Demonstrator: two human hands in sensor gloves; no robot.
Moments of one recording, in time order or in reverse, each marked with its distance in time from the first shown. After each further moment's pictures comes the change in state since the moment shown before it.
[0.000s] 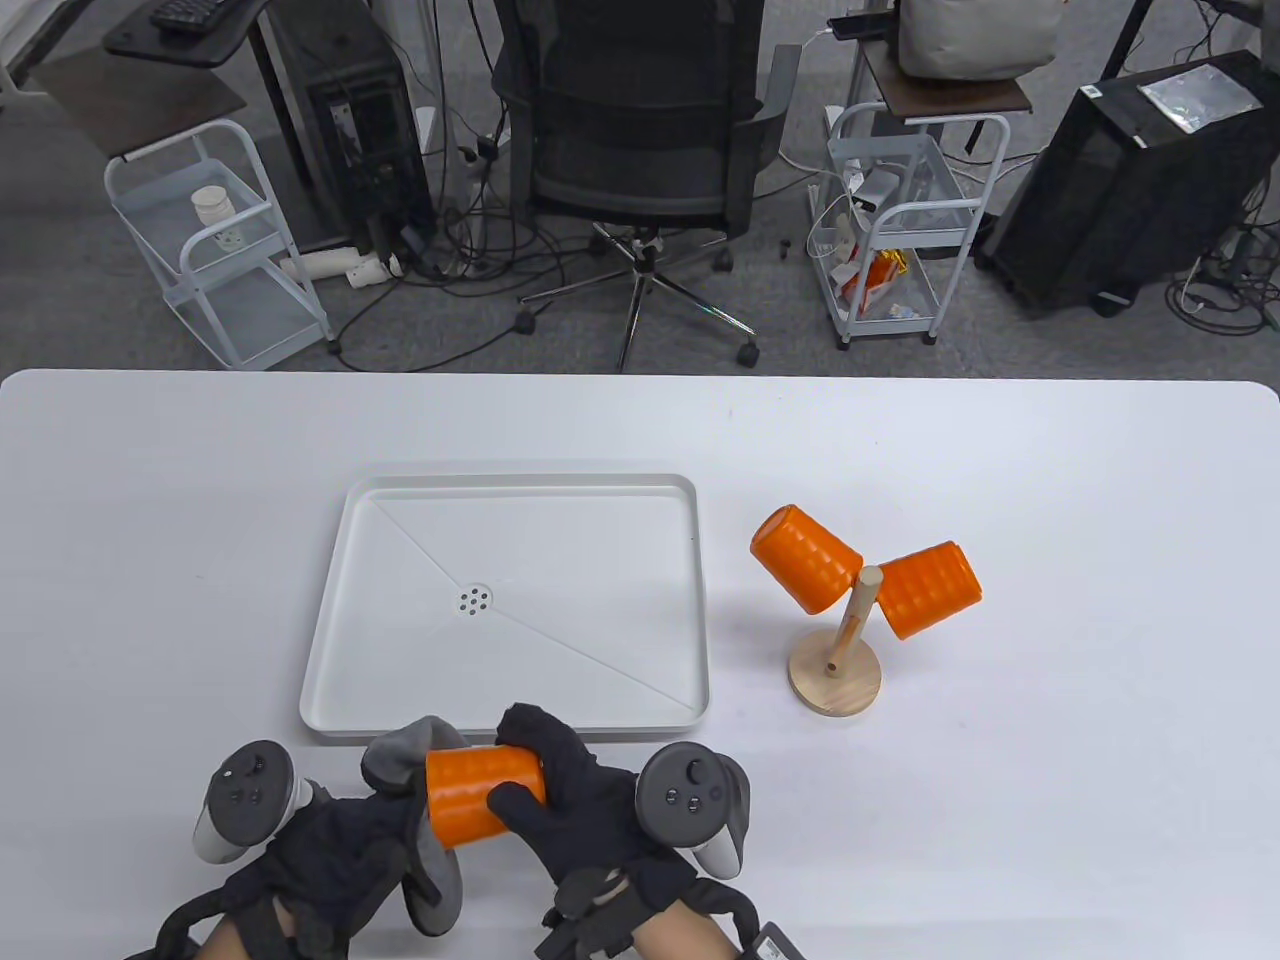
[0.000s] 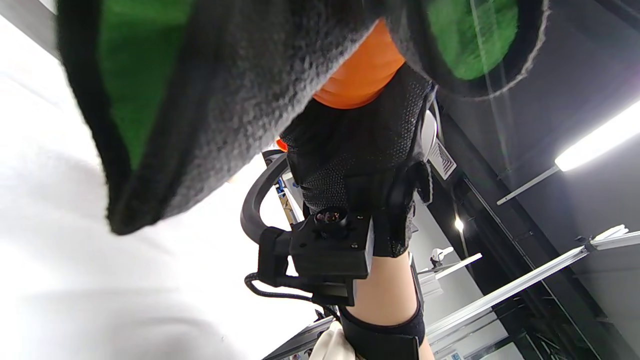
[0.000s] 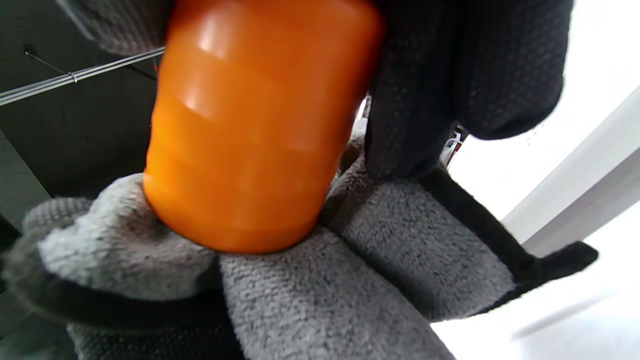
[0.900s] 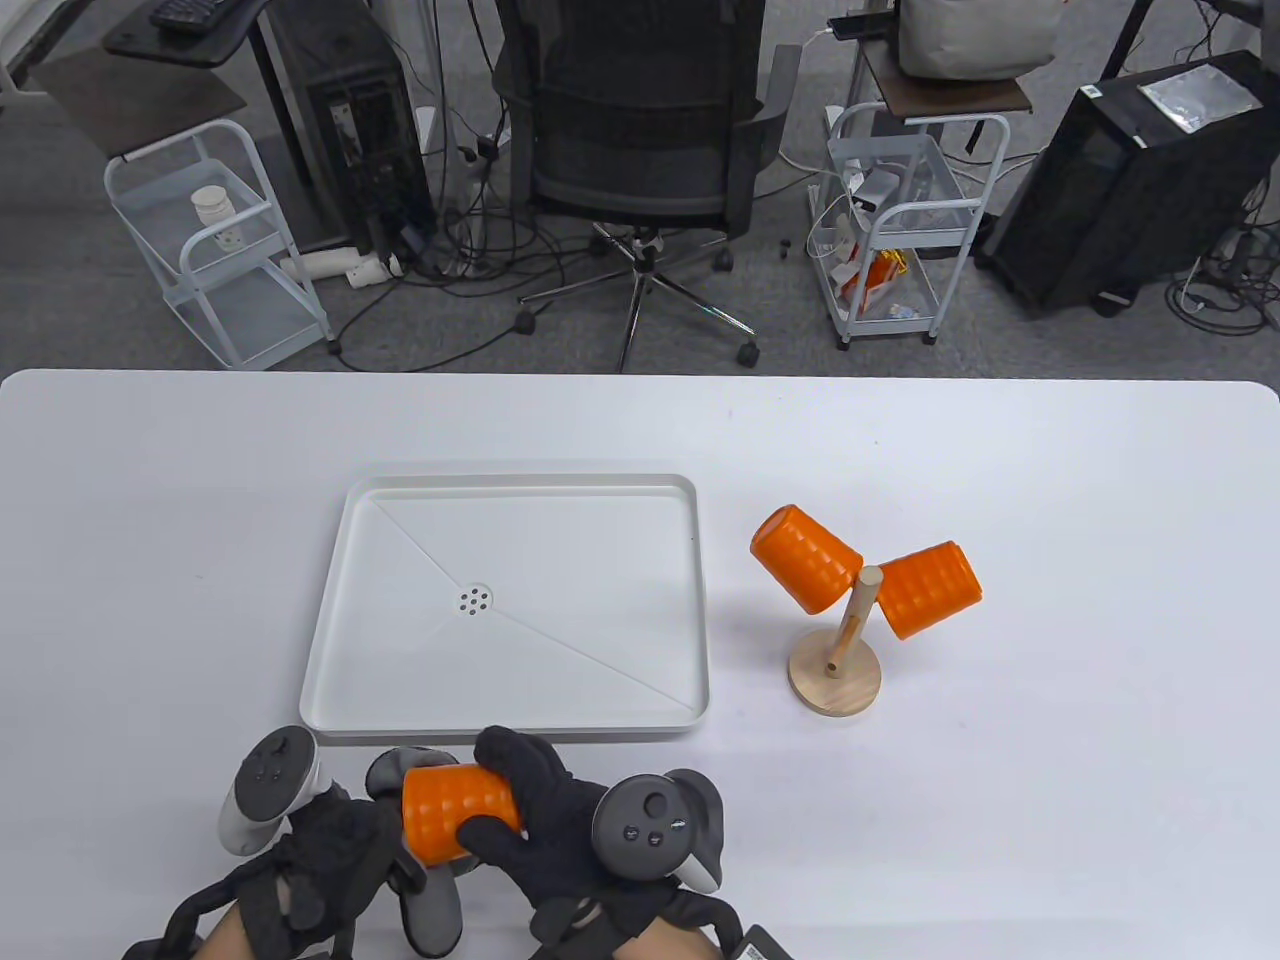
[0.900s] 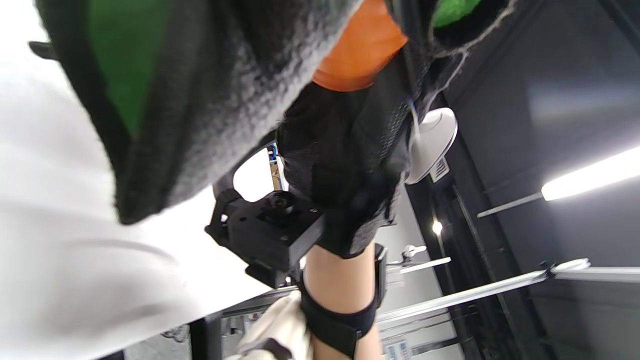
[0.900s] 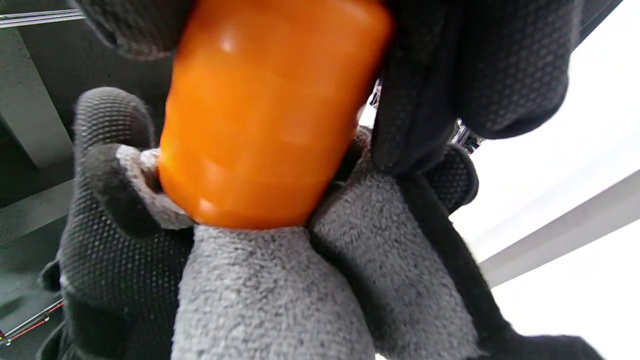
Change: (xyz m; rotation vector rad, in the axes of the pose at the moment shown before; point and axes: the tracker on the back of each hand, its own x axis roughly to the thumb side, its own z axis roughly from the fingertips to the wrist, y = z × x) left_hand -0.012 -0.005 -0.006 -0.086 0.030 0.161; right_hand 0.007 0.016 0.003 0.029 -0.076 0.182
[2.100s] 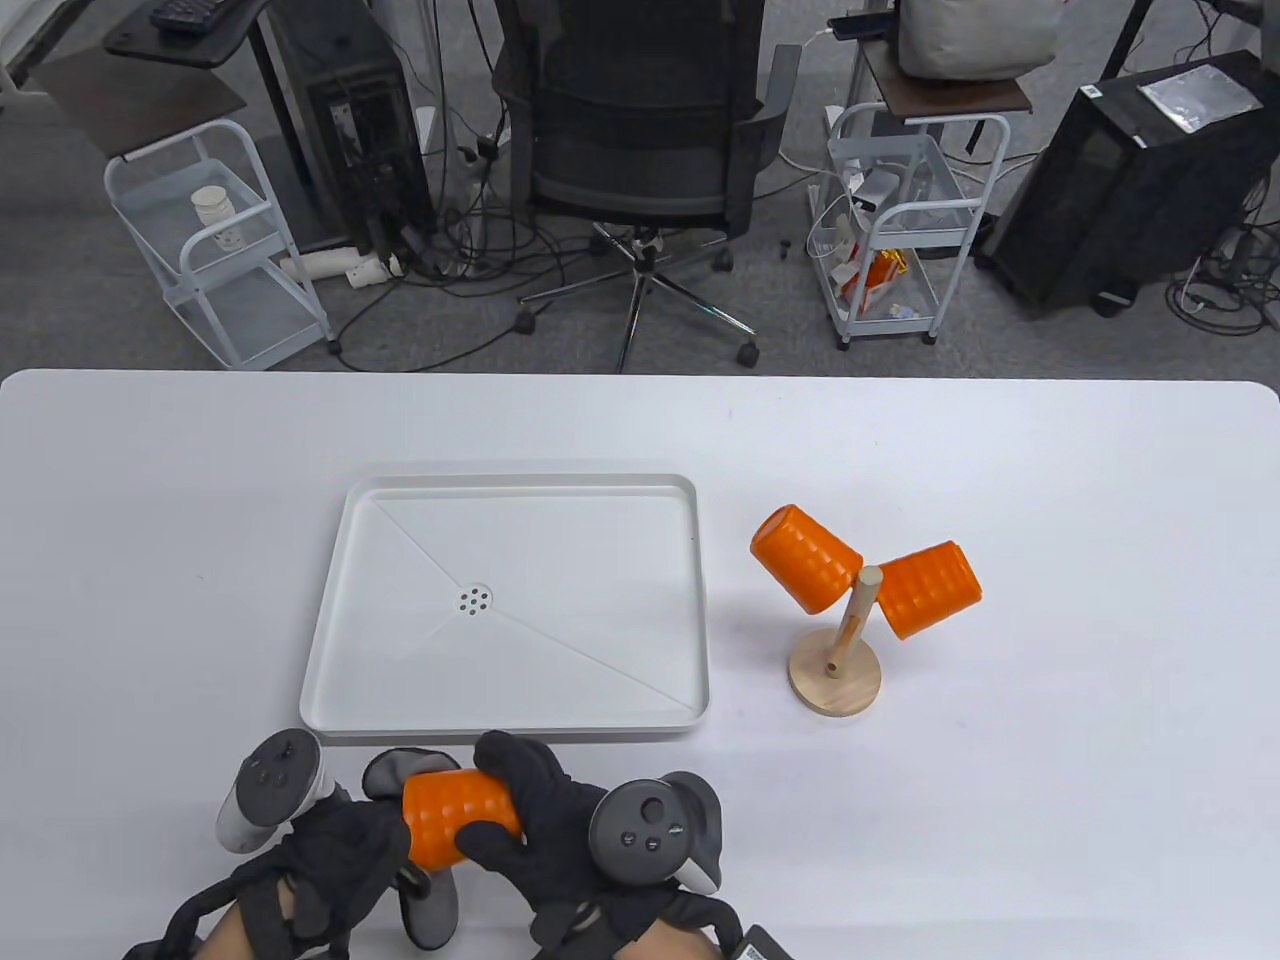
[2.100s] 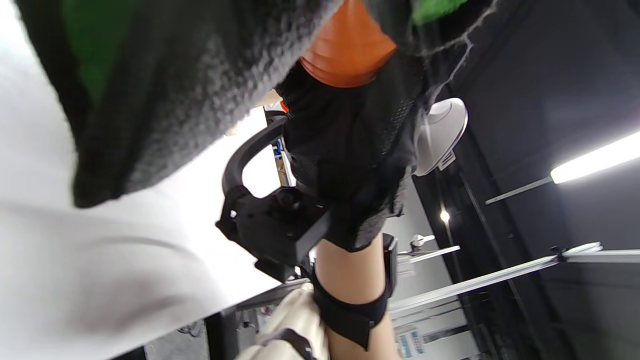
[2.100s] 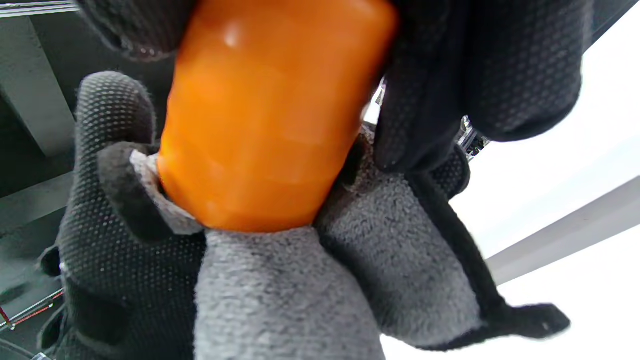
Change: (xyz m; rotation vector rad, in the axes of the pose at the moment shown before) left_hand -0.002 0.000 -0.001 -0.028 -0.005 0.051; right_hand 0.004 0.001 0.001 0.005 -0.044 0.051
